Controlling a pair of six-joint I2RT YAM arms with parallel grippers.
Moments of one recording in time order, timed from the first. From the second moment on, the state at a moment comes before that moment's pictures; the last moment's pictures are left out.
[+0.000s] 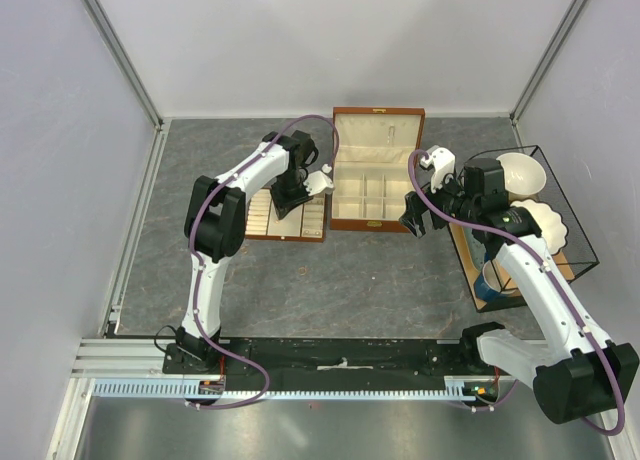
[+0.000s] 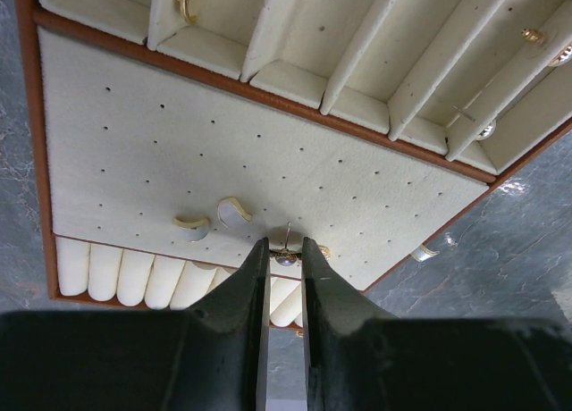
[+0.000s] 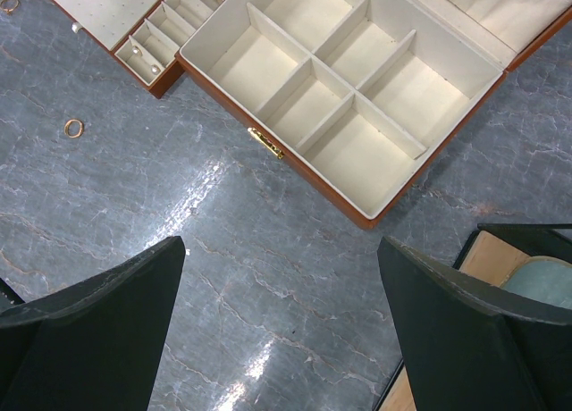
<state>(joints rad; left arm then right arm) -0.45 2.23 1.87 -1.20 0.03 0.75 0.22 1.06 0.99 -0.56 -0.41 -0.21</state>
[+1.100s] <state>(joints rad) -0.45 2.23 1.87 -1.20 0.06 0.75 0.22 1.06 0.99 -0.56 -0.41 -0.21</state>
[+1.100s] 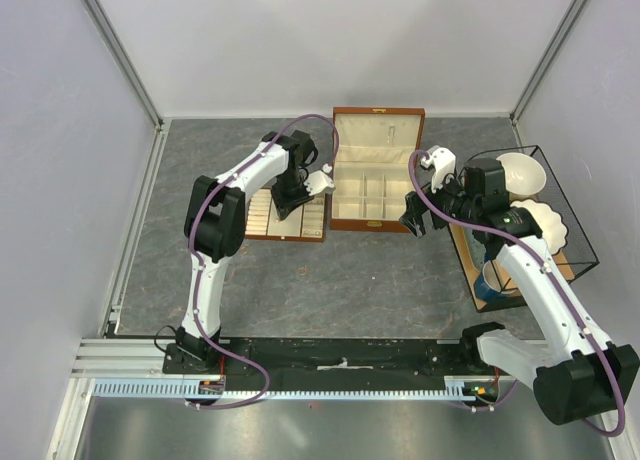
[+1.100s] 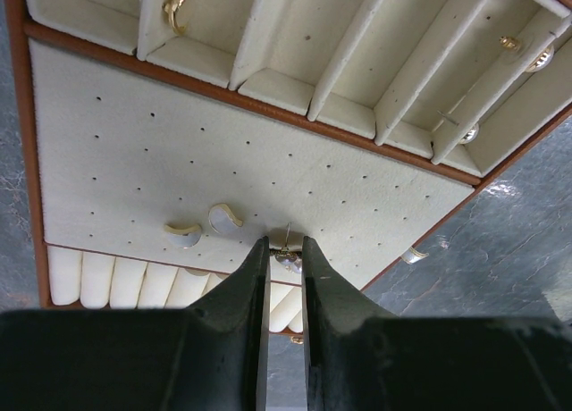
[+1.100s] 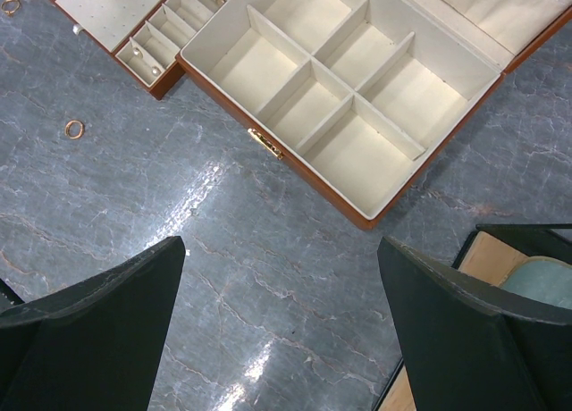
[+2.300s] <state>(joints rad) -0.47 2.23 1.92 -1.23 0.01 0.78 0.22 1.06 0.99 -0.56 -0.41 -0.21</state>
